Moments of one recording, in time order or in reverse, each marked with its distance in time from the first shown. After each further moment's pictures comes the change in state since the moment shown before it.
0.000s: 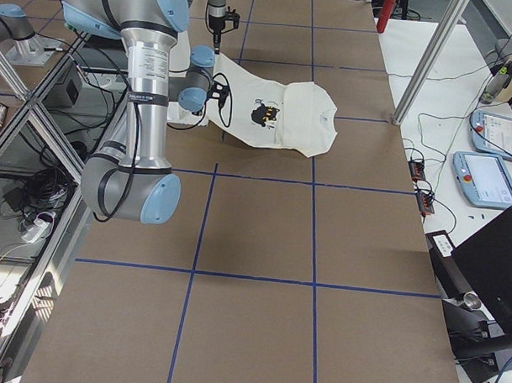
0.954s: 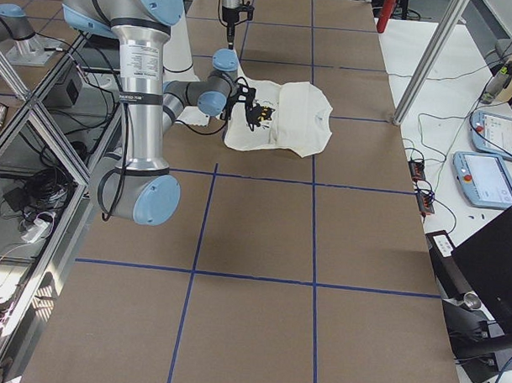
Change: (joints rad) left arm -0.271 -0.107 0.056 0.006 -0.128 0.193; right arm 0.279 0.096 -0.137 0.025 0.025 -0.122
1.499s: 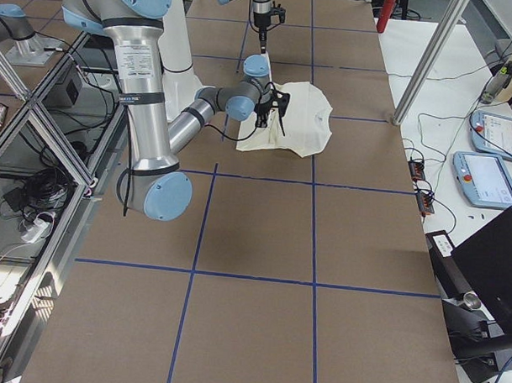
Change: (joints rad) left arm -0.237 -0.123 0.235 -0.054 -0.079 0.123; right arm 0.196 0.149 -0.202 0.004 0.003 -0.069
